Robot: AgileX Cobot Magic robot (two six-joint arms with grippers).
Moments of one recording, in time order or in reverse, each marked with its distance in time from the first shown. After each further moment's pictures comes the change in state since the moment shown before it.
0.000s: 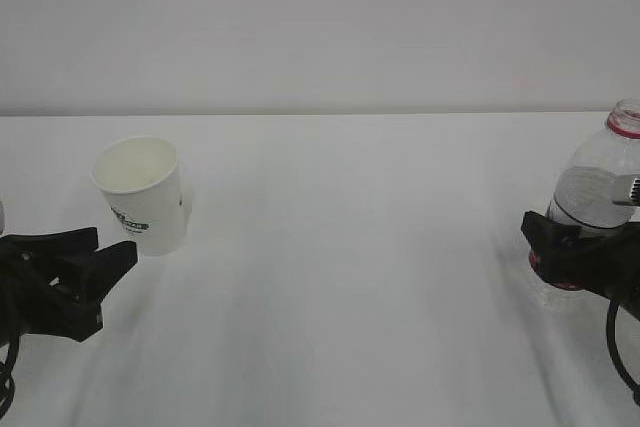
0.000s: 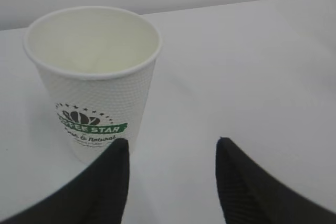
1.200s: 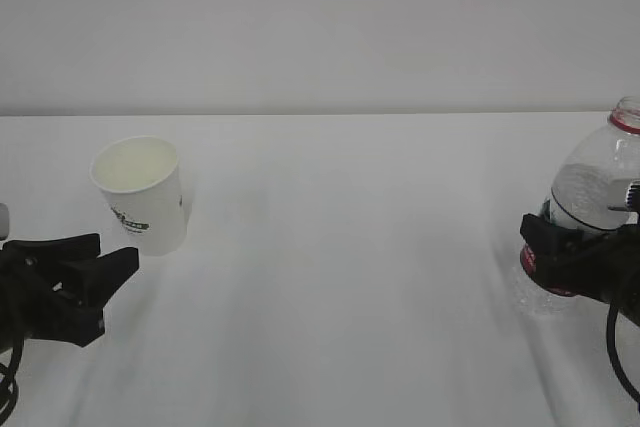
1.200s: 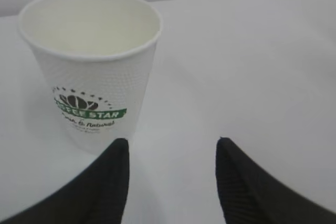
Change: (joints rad) left arm 0.000 0.023 0.000 0.004 -0.002 0.000; right arm 0.000 0.000 0.009 -0.065 -0.017 -0.006
